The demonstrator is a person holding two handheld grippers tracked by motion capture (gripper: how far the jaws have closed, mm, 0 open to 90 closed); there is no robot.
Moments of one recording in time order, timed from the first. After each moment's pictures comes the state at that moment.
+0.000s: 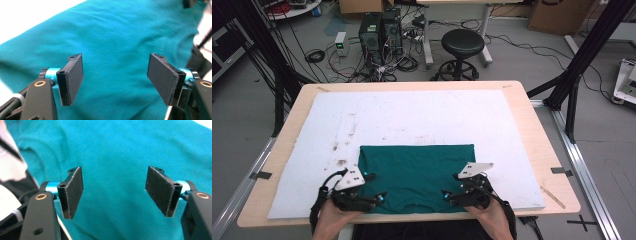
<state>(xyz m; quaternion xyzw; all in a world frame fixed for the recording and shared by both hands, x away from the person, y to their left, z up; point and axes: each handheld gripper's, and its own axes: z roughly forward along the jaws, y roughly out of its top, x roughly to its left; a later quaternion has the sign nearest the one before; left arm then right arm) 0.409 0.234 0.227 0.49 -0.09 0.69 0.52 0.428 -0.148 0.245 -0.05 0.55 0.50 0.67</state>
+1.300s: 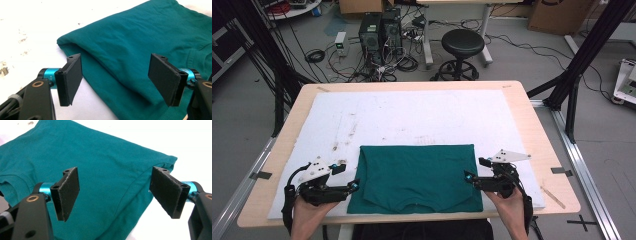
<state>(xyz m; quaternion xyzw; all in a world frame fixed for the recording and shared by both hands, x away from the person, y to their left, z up) 0.393 0.286 0.224 0.43 -0.04 0.69 0.58 0.413 -0.210 0.261 -0.03 0.47 0.60 0.64</state>
